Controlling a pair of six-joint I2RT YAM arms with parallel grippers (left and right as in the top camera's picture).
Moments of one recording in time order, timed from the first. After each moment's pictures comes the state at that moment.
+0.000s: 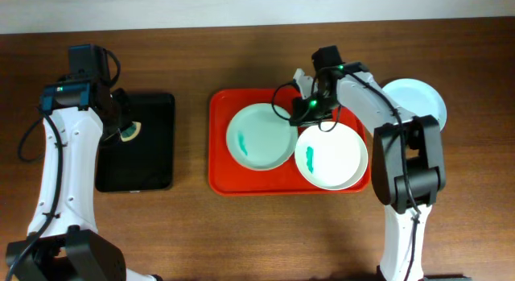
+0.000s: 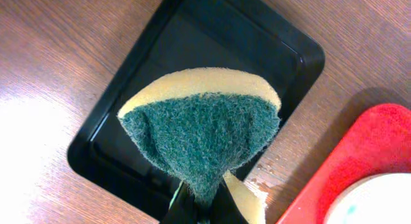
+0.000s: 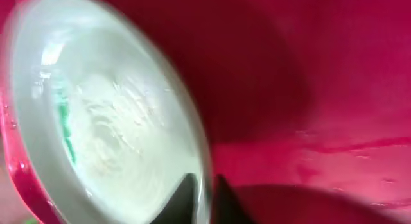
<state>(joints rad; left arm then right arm) 0.12 1.66 1.55 -1.11 -0.11 -0.49 0.22 2.21 1.68 -0.88 -0.47 -0.04</state>
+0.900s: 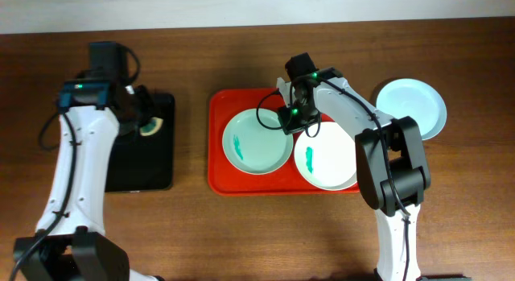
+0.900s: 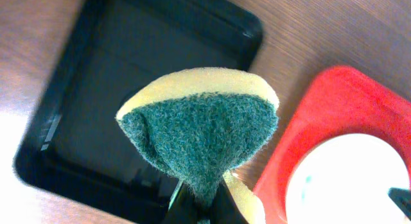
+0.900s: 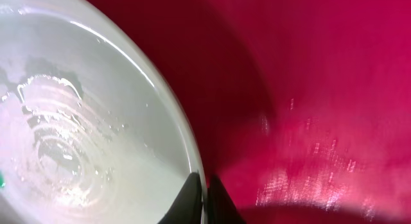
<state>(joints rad) 0.01 1.66 1.55 -1.08 -0.03 -0.45 0.34 2.23 1.69 -0.91 -0.24 0.01</state>
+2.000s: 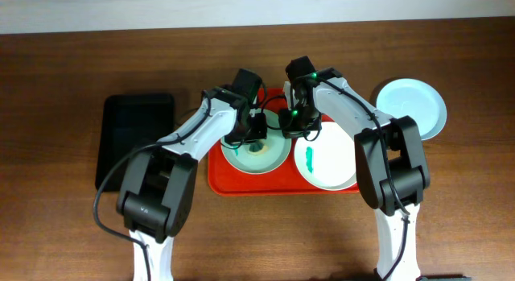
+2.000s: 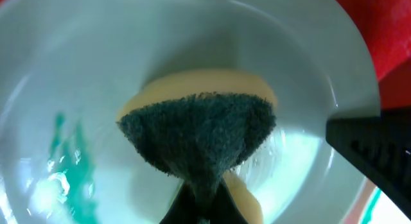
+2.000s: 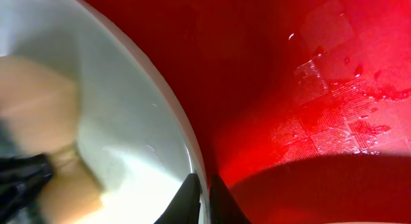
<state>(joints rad) -0.46 2.13 1.54 -0.76 0.20 -0.45 0.34 2.24 1.69 -0.96 -0.28 0.19</state>
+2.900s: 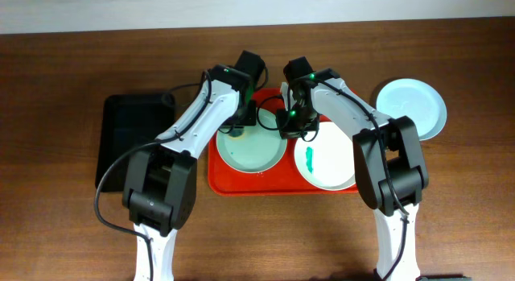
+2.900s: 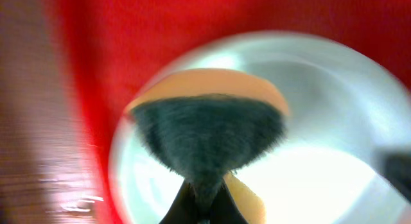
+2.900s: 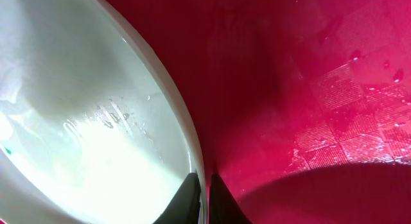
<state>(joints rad) -0.45 2.18 1.80 -1.06 -0.05 -0.40 0.34 2.24 1.69 -0.95 -0.30 0.19</state>
